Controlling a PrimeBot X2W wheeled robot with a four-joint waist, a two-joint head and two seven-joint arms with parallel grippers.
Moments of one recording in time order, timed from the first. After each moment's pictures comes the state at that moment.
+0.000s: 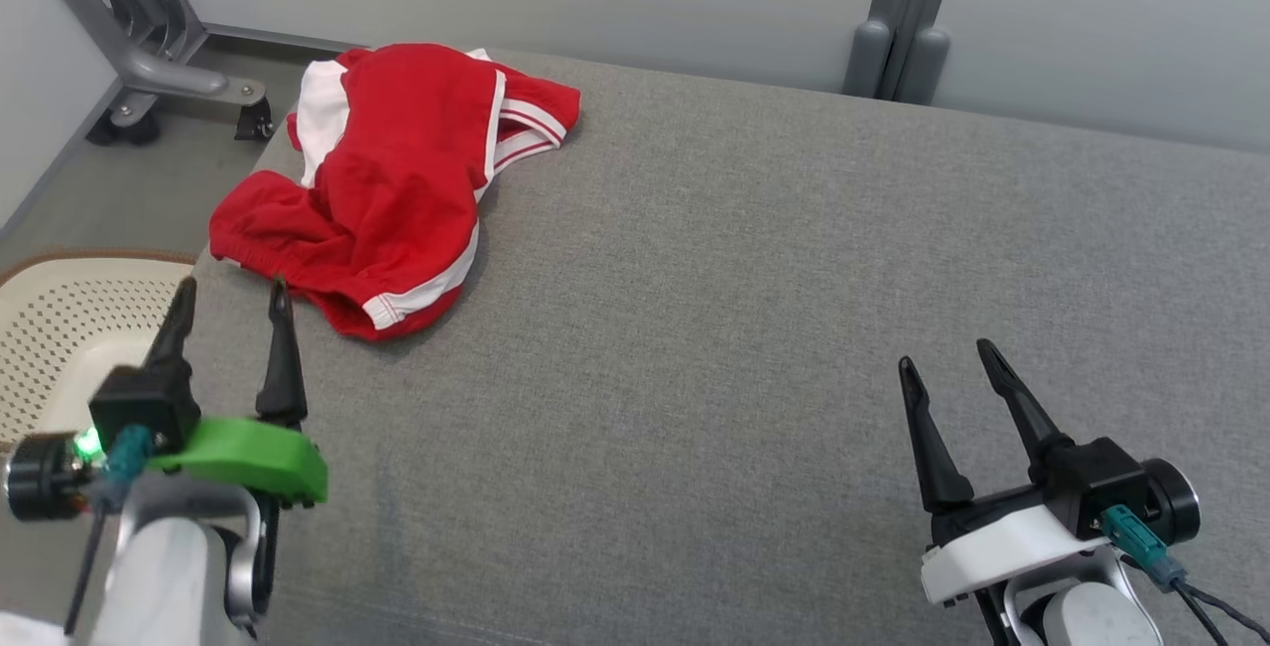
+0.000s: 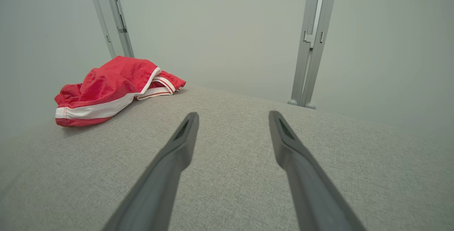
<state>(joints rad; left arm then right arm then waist) -0.22 0.18 -0.04 0.23 -0.17 0.00 -0.17 -0.02 -0.05 0.07 0.11 0.04 0.13 -0.26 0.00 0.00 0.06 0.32</state>
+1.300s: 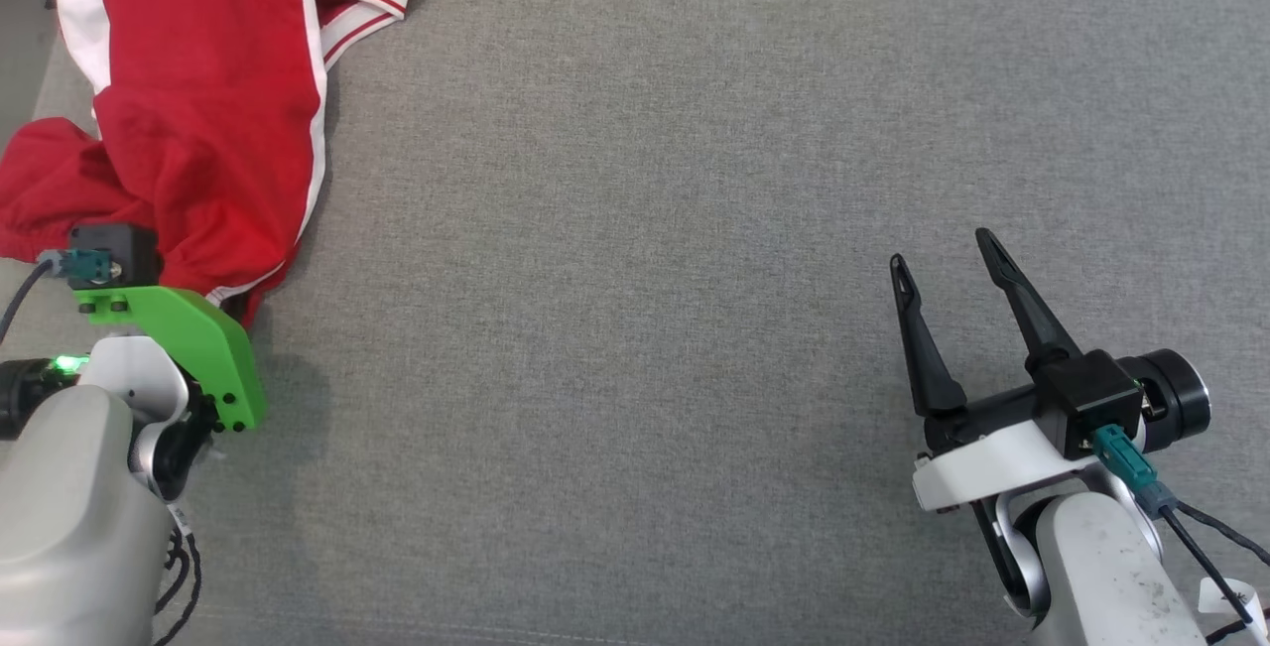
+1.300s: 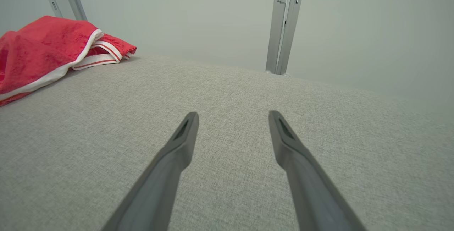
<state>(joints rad) -0.63 0.37 -0.28 0.76 -0.56 -0.13 0.29 -0.17 -0.05 0.07 0.09 -0.07 0.13 -0.26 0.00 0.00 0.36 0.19</state>
